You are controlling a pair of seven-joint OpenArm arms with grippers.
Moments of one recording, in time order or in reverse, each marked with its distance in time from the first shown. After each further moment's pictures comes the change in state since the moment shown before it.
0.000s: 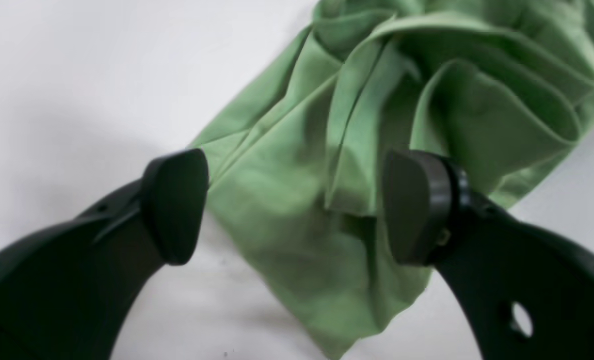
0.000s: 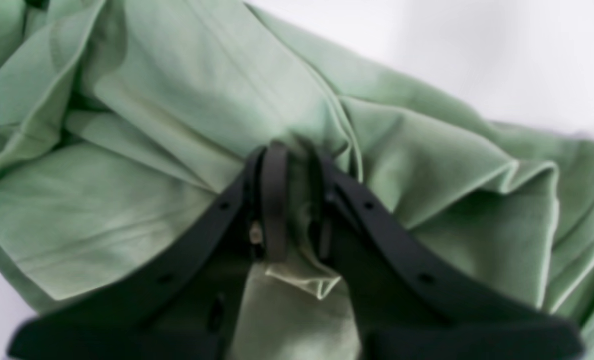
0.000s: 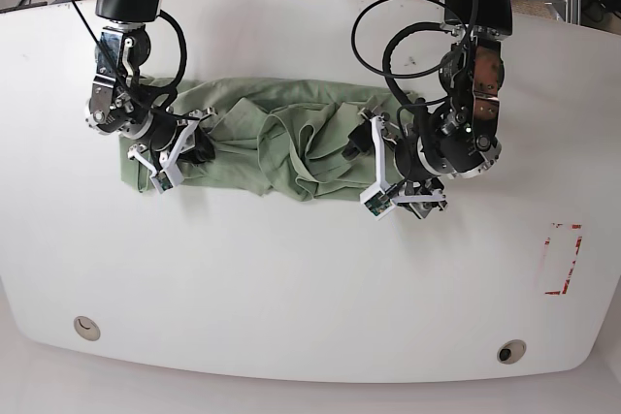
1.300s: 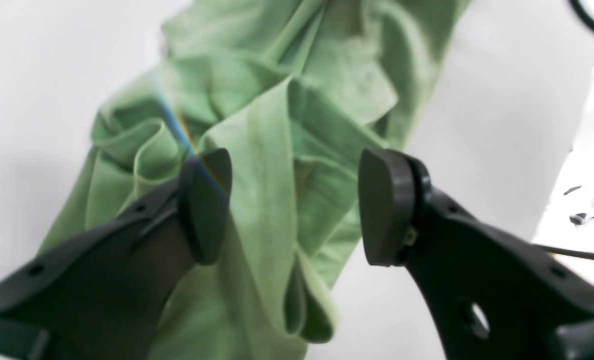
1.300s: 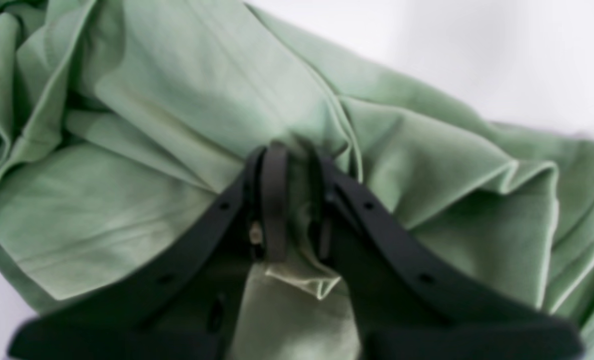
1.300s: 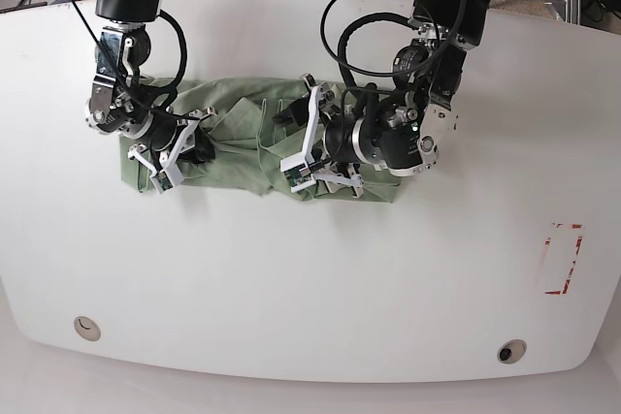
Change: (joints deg) left arm -2.3 2.3 13.6 -1.6 -13.8 0.0 5.2; right arm 0.0 0.0 0.0 0.0 0.0 0.0 0.0
